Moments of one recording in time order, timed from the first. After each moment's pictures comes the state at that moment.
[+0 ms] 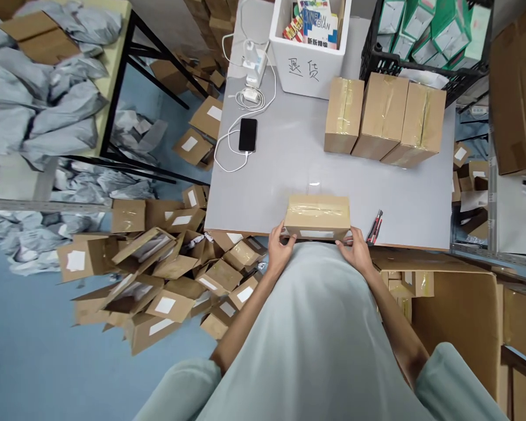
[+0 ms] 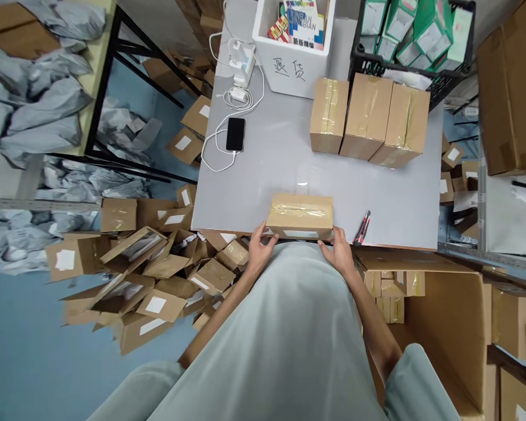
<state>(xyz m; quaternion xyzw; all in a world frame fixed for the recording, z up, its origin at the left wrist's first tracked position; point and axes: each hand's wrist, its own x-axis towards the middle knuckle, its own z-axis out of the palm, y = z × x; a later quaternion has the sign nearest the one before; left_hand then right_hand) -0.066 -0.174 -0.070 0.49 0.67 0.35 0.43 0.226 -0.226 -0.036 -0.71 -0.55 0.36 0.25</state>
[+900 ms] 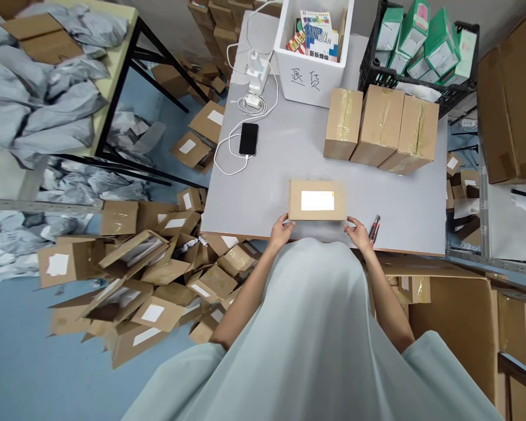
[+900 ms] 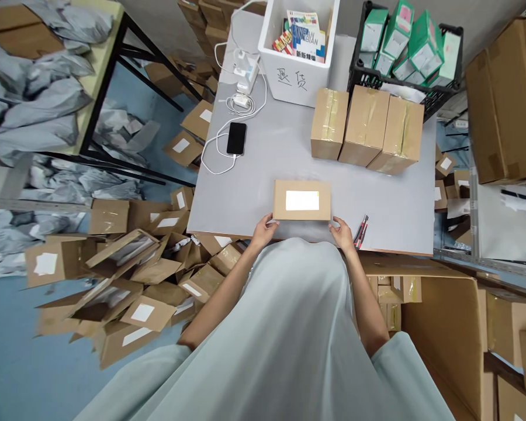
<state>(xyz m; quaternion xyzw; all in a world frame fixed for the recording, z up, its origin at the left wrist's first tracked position) -0.063 -0.099 -0.108 0.41 0.67 0.27 0.56 0.272 -0.160 -0.103 -0.73 -0.45 0.44 0.27</state>
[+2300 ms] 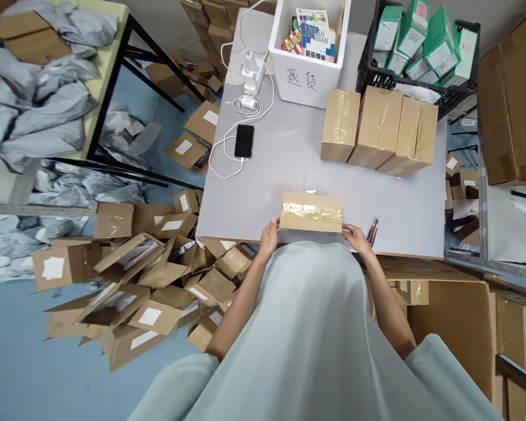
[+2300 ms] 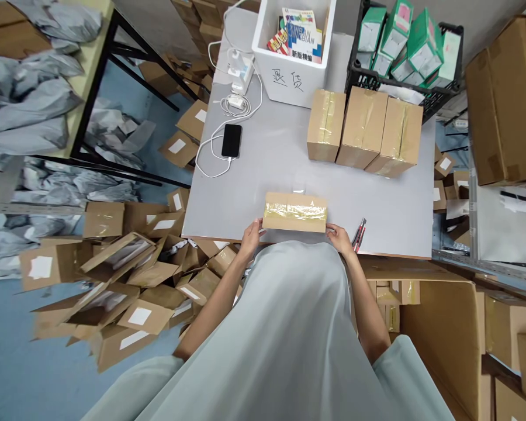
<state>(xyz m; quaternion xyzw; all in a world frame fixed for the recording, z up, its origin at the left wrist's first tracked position) -0.078 -0.098 -0.092 0.36 0.69 0.30 0.55 0.273 -0.152 -0.093 -0.68 -0.40 0.53 0.29</state>
